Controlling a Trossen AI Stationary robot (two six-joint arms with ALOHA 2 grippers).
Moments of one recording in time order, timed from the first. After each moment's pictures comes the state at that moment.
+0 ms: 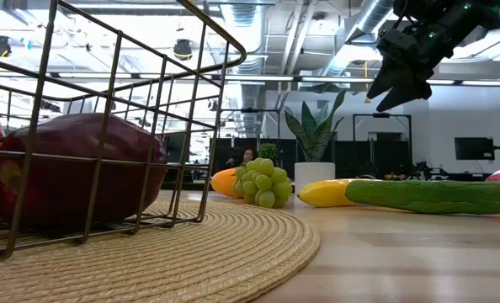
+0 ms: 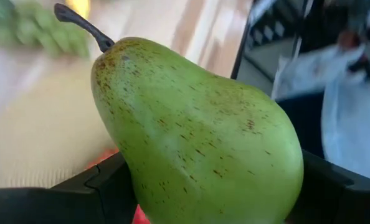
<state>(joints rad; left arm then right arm) -0.14 1.46 1.60 -1.05 0.31 -0.73 -0.48 0.84 0.71 -0.56 0.01 0.28</state>
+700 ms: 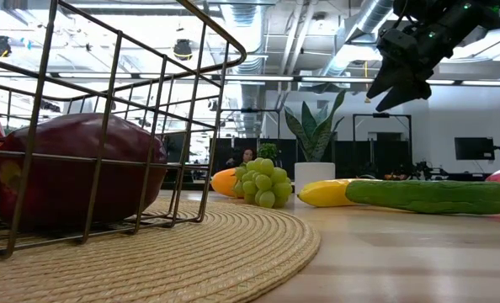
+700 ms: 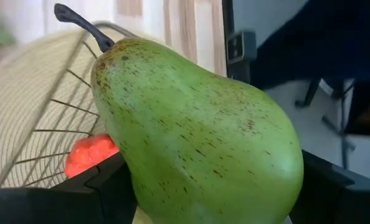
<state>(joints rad) -0.51 1.61 1.60 -1.04 0.12 -0.54 -0.48 0.84 0.71 -0.56 0.01 0.28</state>
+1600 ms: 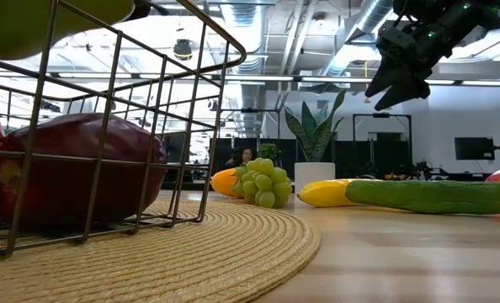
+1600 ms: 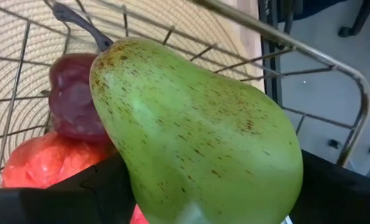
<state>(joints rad) -0.59 1.89 1.60 -1.03 0.15 -0.45 -0.48 0.84 0.71 -0.54 0.01 0.28</state>
